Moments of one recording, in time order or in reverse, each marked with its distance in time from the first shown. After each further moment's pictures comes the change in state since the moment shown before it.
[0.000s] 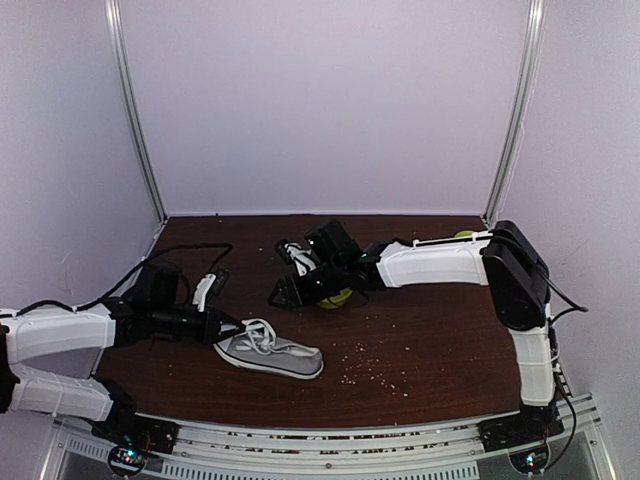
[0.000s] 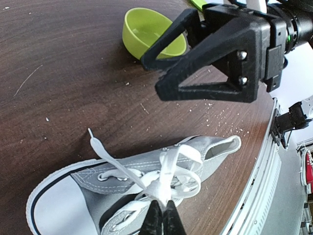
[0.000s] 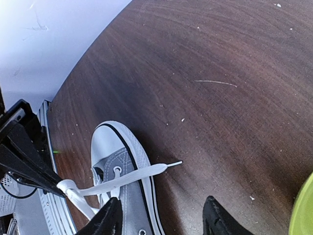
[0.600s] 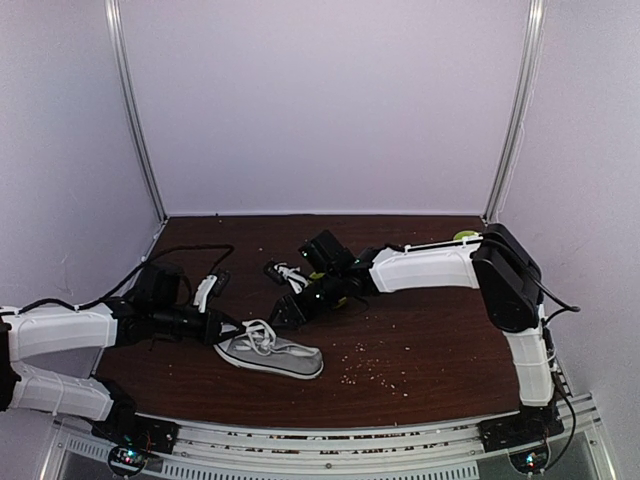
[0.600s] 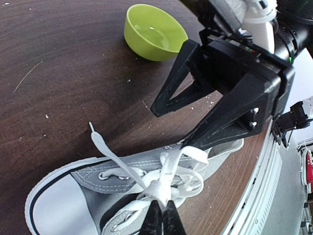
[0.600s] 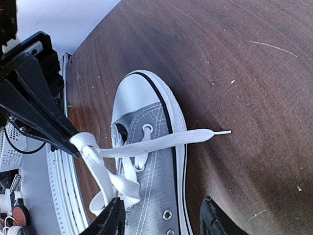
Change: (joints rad) left arm 0.000 0.017 0.000 0.001 0.000 0.001; right arm 0.008 0.047 0.021 -0.097 -0.195 -0.146
